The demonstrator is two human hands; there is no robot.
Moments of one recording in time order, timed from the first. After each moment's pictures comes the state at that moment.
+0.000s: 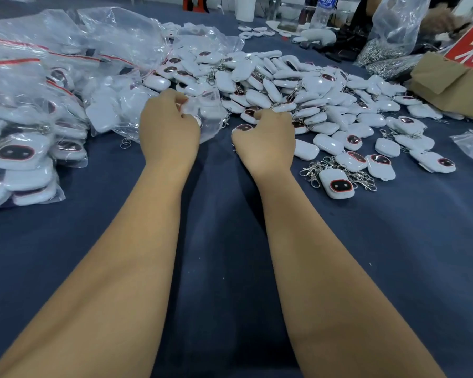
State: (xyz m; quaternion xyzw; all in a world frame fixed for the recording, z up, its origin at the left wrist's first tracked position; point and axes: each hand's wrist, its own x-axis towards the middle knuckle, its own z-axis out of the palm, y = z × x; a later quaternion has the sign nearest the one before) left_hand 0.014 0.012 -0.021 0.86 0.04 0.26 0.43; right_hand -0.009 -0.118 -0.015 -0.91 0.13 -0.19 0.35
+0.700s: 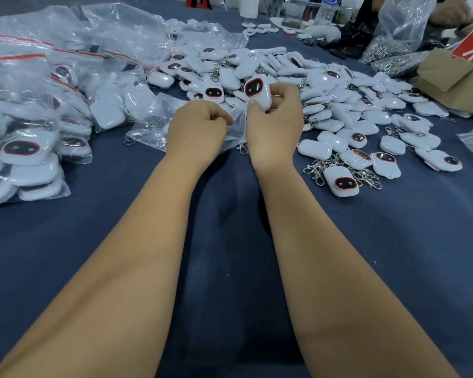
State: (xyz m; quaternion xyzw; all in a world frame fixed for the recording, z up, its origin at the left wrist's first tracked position) left_hand 0.010 -0.008 -0.022 0.86 -0.04 0.13 0.49; right_hand -0.006 -0.110 -0.011 -0.71 0.11 -0.32 0.61
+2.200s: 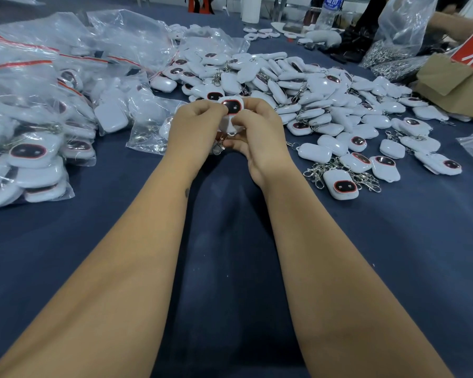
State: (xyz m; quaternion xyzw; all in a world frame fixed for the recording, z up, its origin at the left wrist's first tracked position) left_hand 0.003 -0.005 -0.013 0.71 -0.02 0.06 0.70; right_hand -0.005 -0.107 -0.010 -0.60 0.06 -0.07 0.79
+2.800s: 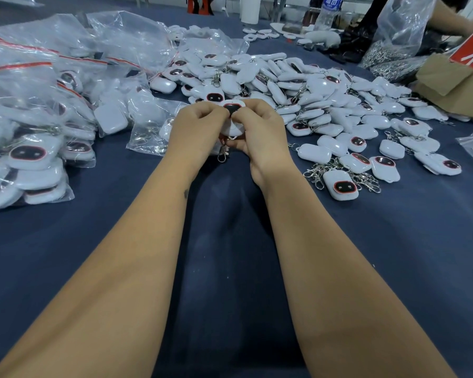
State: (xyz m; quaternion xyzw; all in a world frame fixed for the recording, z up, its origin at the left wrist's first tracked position) left_hand 0.006 -0.005 -0.015 0.74 -0.04 0.07 0.67; right_hand -0.003 -0.108 -0.011 -0.63 0.05 -0.08 0.77
